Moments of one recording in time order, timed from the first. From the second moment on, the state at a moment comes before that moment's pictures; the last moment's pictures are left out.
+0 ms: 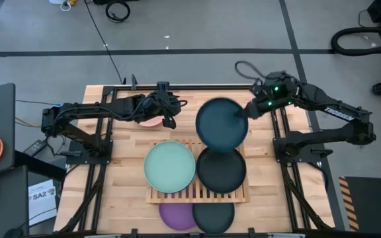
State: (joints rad) left arm 0.17 1.43 1.21 -0.36 -0.52 0.59; right arm -0.36 0.95 1.13 -0.76 -0.41 0.79
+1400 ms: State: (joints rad) left arm 0.17 1.43 1.21 -0.36 -0.52 0.59; right arm 0.03 1.15 1.13 -0.83 -0.38 0.78
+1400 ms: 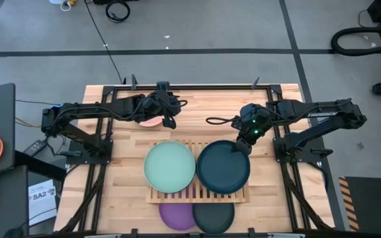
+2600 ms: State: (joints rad) left arm 0.17 1.43 1.21 -0.37 -0.52 0.59; right arm 0.03 1.15 1.13 -0.83 -0.36 0.74
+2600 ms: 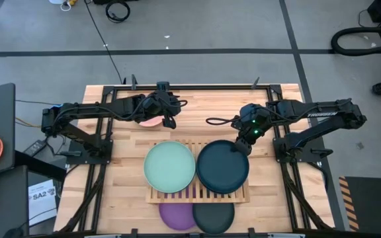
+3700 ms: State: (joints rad) left arm 0.17 1.43 1.21 -0.36 -0.52 0.59; right arm 0.02 1.15 1.13 -0.84 -0.31 0.72
